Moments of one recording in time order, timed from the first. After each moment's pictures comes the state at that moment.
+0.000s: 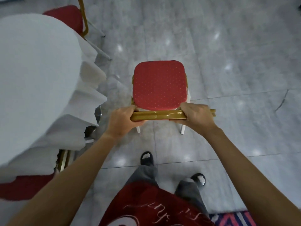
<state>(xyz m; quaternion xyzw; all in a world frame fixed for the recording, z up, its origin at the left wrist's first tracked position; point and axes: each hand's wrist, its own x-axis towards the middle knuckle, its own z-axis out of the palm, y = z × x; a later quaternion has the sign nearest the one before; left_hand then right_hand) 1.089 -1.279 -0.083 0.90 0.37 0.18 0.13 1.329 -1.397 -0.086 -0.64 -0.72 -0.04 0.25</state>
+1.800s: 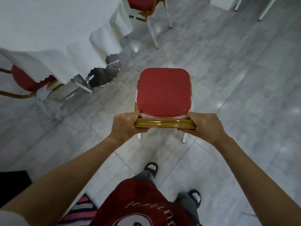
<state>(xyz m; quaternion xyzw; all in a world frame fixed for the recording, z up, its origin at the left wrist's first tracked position) 1.483 -1.399 -0.096 0.72 0.65 0.24 0.01 1.758 -1.314 -0.086 -0.35 -0.91 0.12 0.19</state>
